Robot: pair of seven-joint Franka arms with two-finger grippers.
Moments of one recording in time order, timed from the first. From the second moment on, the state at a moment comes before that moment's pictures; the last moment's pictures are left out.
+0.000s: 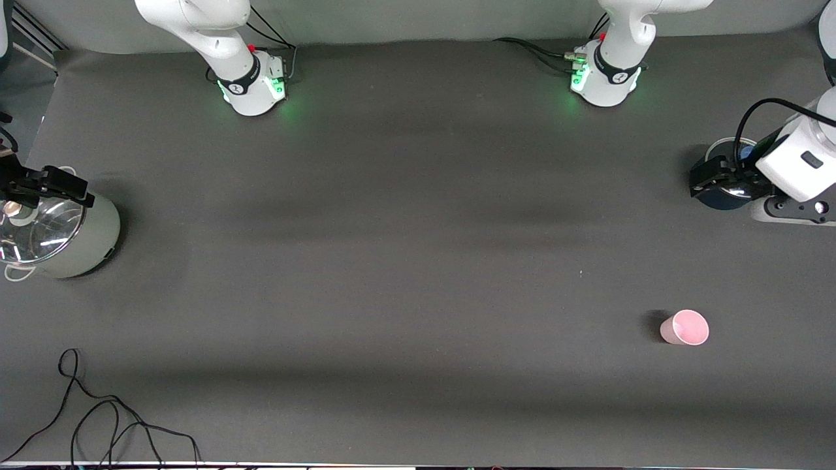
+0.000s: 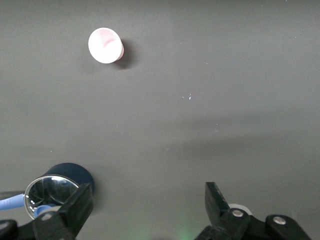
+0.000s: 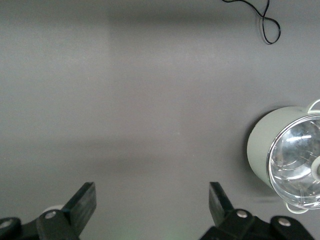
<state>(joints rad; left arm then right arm) -0.06 0.05 -0.01 -1.58 0.00 1.55 0.01 -0.08 0.03 -0.02 -1.57 -0.02 1.57 -0.07</state>
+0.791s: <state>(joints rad) 0.08 0.18 0.00 -1.47 -0.05 1.65 0.53 -0.07 0.04 -0.02 -1.57 -0.02 1.57 -0.07</state>
